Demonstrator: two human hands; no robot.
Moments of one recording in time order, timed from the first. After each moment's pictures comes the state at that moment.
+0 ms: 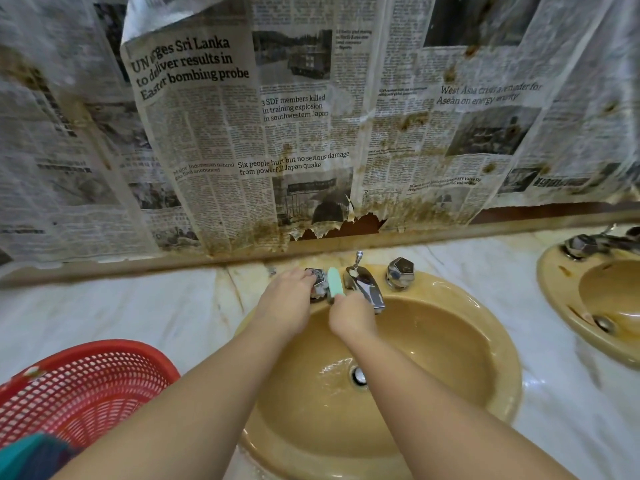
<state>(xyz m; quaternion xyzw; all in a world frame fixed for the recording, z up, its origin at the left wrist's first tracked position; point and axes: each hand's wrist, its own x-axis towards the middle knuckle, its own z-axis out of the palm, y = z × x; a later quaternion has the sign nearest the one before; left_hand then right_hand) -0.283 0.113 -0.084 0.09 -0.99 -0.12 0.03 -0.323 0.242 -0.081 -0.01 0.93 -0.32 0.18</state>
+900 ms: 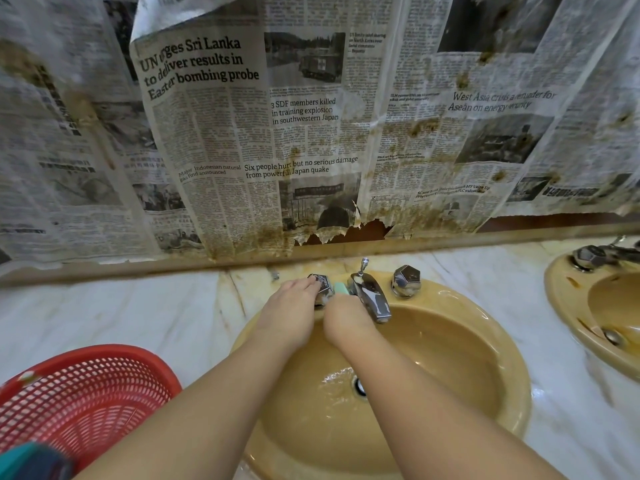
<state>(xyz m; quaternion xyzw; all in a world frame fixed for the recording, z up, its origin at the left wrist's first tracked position) -0.277 0.116 -0.083 0.10 -0.98 -0.17 0.02 -0.339 0.219 -0.082 -0.24 0.96 0.01 0.17</state>
